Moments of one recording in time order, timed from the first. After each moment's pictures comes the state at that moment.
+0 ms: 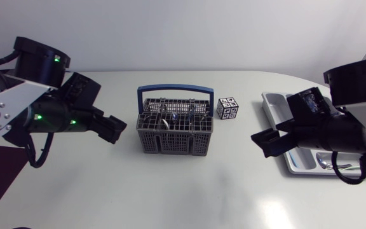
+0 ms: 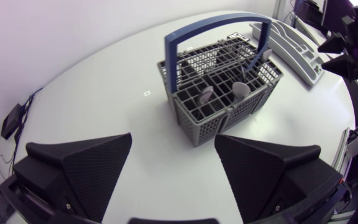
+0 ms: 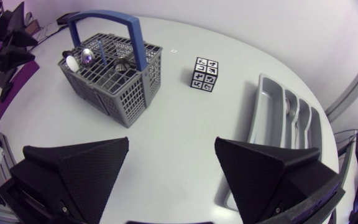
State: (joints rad) left arm -0.37 1.24 0.87 -0.43 0.02 0.18; right arm 0.26 1.06 0.72 -0.45 -0.09 -0.13
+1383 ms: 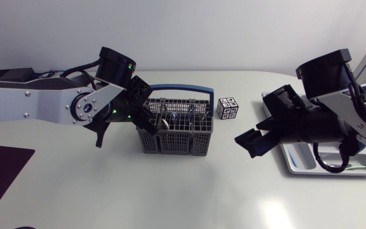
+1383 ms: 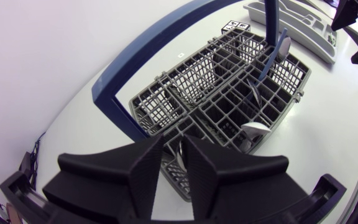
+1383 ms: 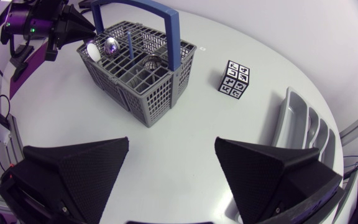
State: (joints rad) left arm -0.51 1.63 1.02 -0.16 -0.16 0.33; right arm 0.34 1.20 0.79 -0.46 -0.14 -0.19
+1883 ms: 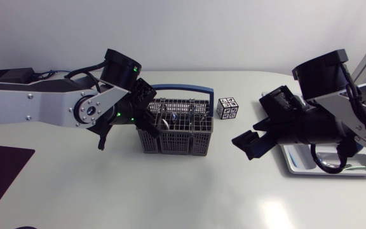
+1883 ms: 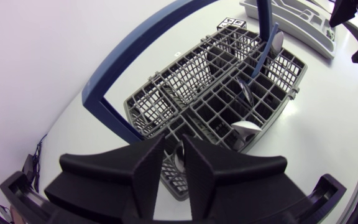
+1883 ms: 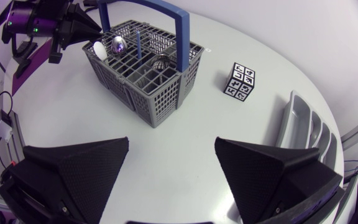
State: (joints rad) left arm -0.55 1.63 1.02 -0.18 -0.19 0.33; right arm 0.36 1.20 0.79 -0.46 -0.14 -0.19
